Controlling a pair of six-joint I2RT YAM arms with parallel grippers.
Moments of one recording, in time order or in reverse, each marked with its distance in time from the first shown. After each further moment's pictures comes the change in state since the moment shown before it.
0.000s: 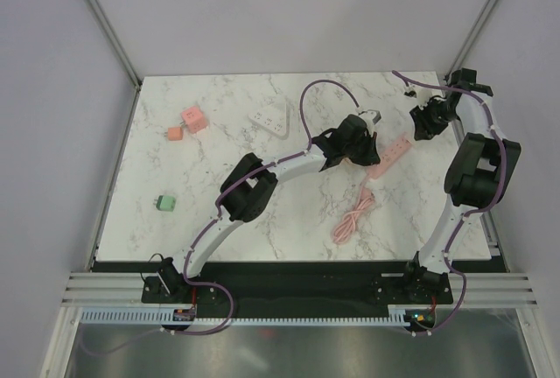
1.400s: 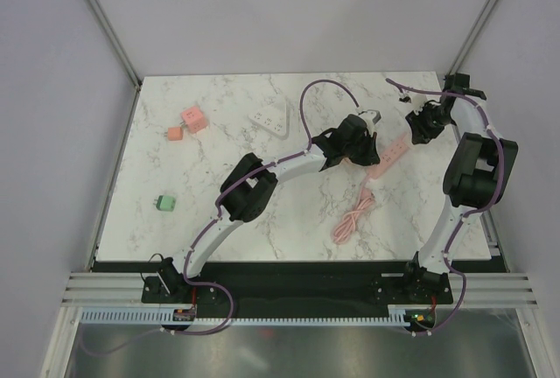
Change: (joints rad) left arm 0.000 0.000 0.002 -0.005 0.001 0.000; right arm 0.028 0.002 -0.075 0.061 0.041 -0.020
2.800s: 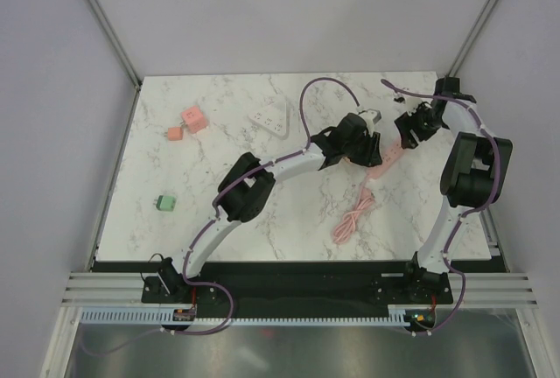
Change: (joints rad) left arm 0.000 -0.029 -0.018 -0.023 -0.004 0.036; right arm 0.034 -0.017 -0.078 0.116 0.021 0.138
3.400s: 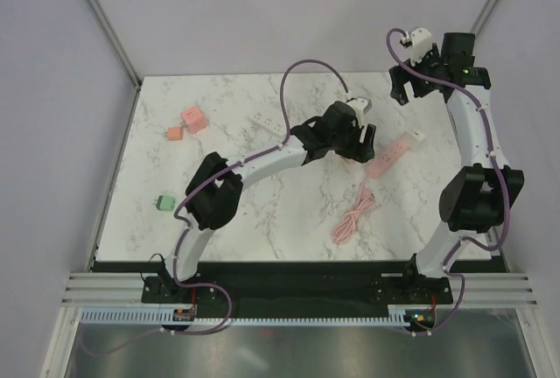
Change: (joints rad) left arm 0.000 -0.314 -0.226 -0.117 -0.092 0.082; right arm 0.095 -0.226 0.220 0.009 -0.023 0.289
